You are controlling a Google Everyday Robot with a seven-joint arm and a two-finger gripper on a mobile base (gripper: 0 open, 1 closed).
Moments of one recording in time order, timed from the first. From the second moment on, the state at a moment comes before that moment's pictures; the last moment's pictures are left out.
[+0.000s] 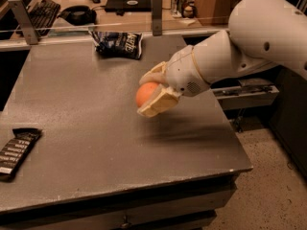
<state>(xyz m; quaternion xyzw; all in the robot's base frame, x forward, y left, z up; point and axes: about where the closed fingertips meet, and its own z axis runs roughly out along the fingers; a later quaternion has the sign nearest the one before) 0.501 0.012 0.904 -0.66 0.62 0.21 0.37</state>
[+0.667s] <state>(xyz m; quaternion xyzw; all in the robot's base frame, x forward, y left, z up) 0.563 0.008 0.914 -0.65 0.61 0.17 0.41</state>
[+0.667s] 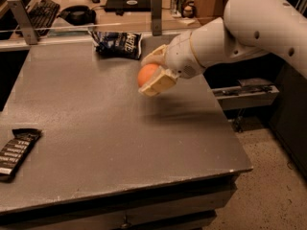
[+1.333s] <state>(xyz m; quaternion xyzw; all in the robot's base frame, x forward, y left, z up) 0.684 0.019 0.917 -0.65 0.59 0.15 0.46</state>
